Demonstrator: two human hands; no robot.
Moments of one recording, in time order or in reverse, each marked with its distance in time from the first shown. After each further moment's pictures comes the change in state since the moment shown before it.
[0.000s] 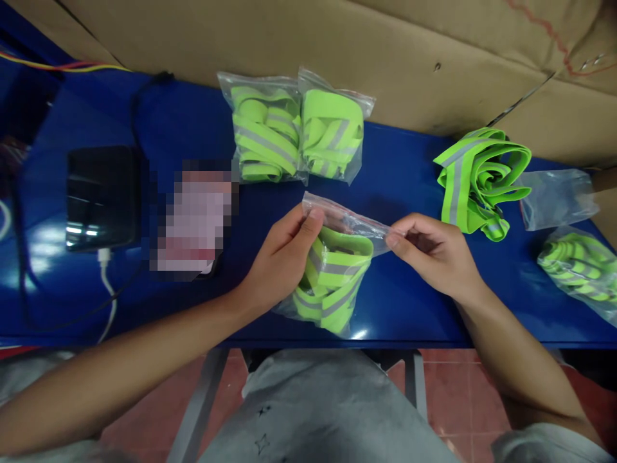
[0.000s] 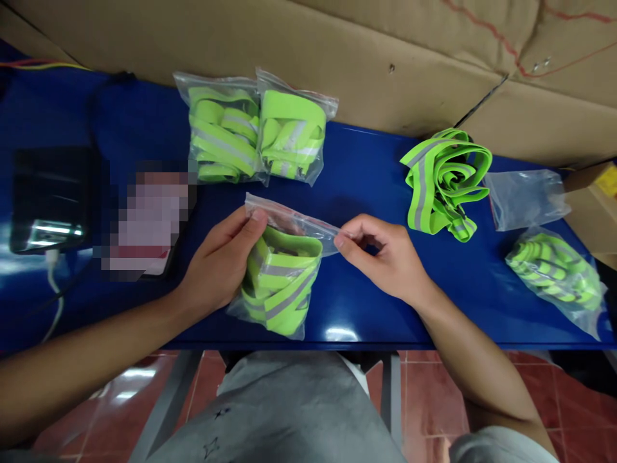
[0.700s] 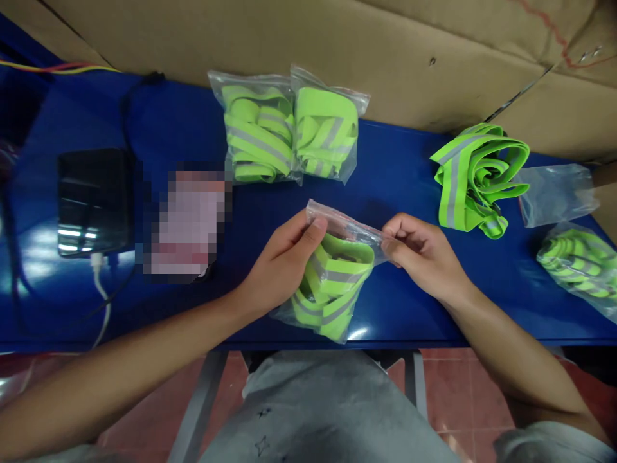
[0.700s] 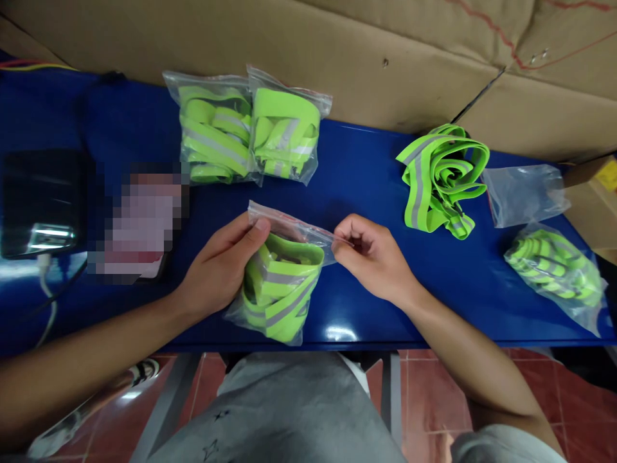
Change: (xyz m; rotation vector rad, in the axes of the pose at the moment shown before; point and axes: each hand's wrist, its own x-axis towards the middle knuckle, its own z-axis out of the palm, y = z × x) left_hand -0.002 0.001 0.004 0.000 -0.089 0.008; right_hand 0.002 -0.003 0.011 0.199 -0.037 0.104
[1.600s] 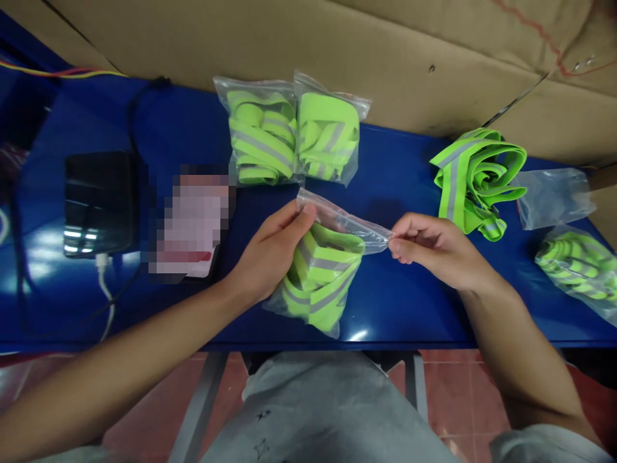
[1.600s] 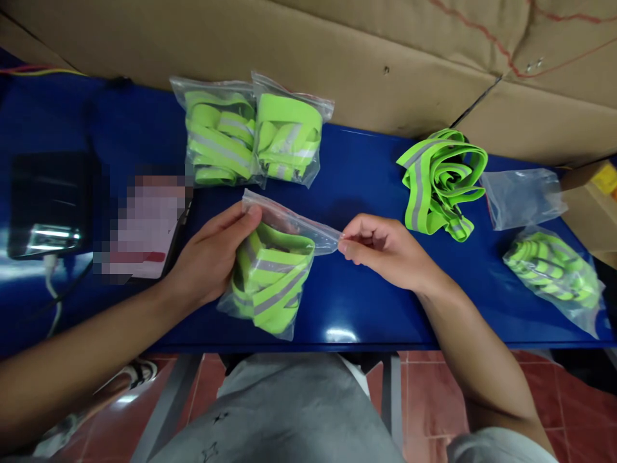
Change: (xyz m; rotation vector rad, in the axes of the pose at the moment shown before) left_hand 0.011 0.002 -0.012 -0.139 0.075 -0.044; right_hand 0.005 -0.003 -0.030 0.003 -0.162 0.099
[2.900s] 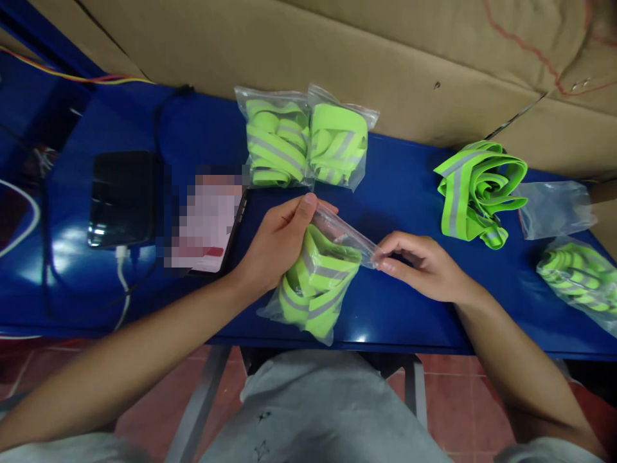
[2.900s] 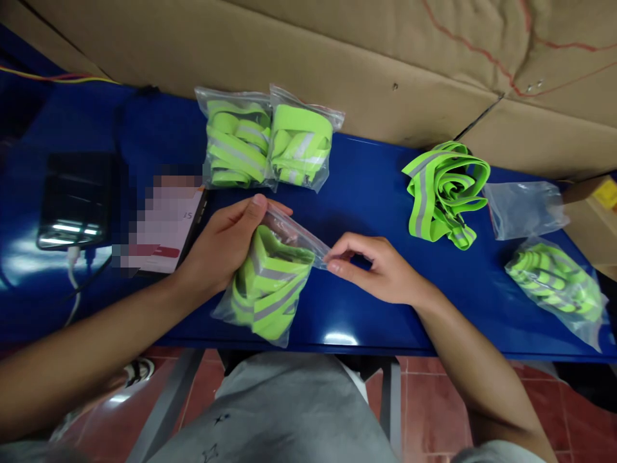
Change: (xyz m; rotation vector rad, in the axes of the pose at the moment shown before) left_hand 0.005 0.006 -0.003 0.126 0.070 0.091; right_hand 0.002 0.015 0.013 -0.235 -0.121 -0.372
